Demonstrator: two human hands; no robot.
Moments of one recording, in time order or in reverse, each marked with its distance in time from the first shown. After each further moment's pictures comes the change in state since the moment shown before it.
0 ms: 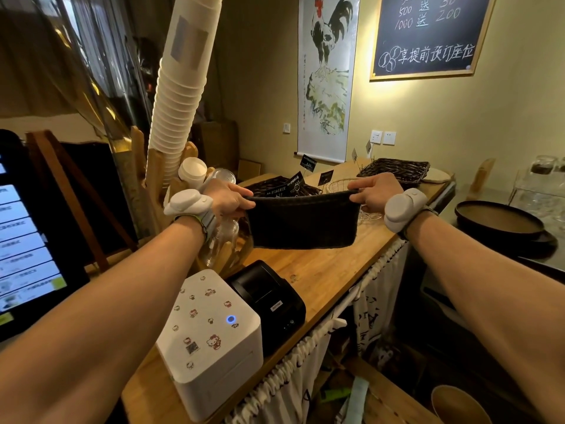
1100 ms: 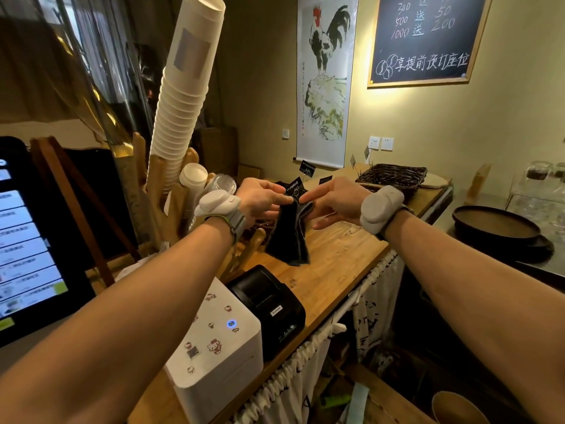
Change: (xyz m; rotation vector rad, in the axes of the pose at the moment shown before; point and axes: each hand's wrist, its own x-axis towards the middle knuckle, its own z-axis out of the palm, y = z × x) left_hand -0.023 0.038 0.037 -0.250 -0.201 -0.002; right_hand -0.024 -0.045 0.040 0.081 -0.447 -0.038
